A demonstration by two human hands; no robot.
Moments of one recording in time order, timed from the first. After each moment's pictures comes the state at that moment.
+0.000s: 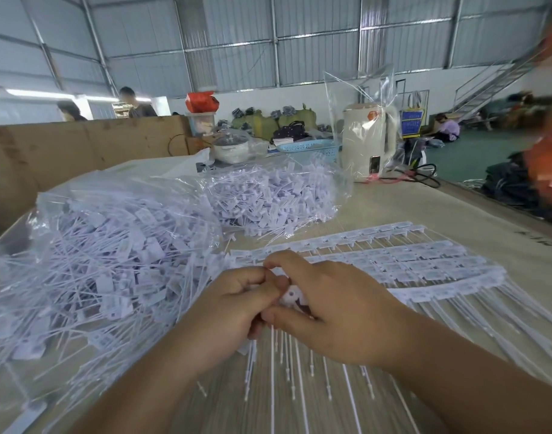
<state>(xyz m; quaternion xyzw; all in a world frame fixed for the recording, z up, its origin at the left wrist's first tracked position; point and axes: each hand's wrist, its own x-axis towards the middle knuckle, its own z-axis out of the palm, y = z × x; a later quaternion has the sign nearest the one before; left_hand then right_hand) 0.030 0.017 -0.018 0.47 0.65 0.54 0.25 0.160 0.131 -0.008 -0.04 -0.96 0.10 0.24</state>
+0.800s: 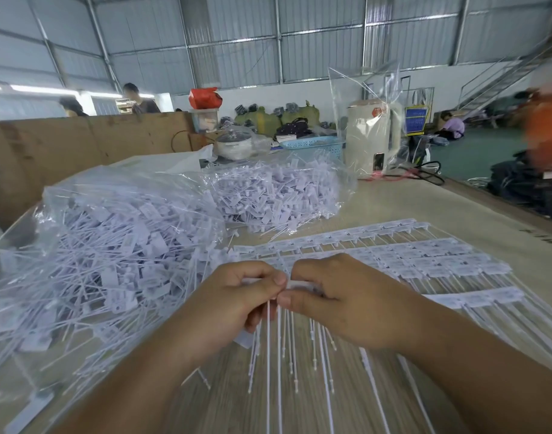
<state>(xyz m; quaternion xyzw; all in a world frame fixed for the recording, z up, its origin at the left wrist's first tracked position) 0.026 0.011 -0.011 0.47 0.66 0.52 0.26 0.165 0.143 -0.006 -0.05 -0.96 0.21 0.18</state>
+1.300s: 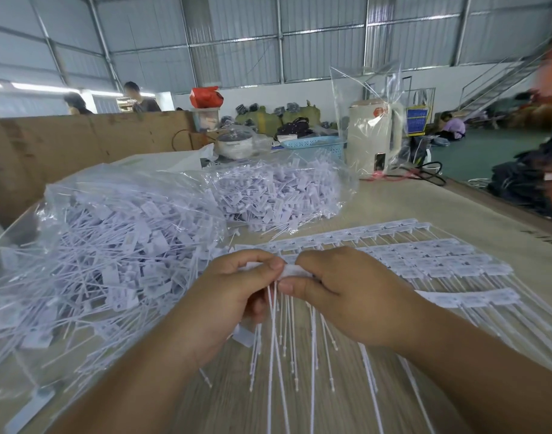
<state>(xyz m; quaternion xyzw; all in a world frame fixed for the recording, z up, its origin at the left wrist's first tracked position) 0.027 0.016 -0.013 0.38 0.60 0.64 0.31 0.162 0.138 -0.003 -0.09 -0.95 0.17 0.23</state>
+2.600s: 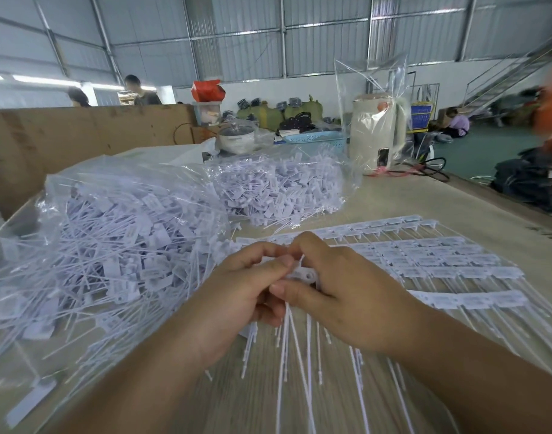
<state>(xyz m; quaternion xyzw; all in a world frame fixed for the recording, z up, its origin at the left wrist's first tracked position) 0.037 0.017 -0.012 0.39 0.58 0.62 0.34 0.161 0.129 -0.007 -0.06 -0.94 0.22 0.25</state>
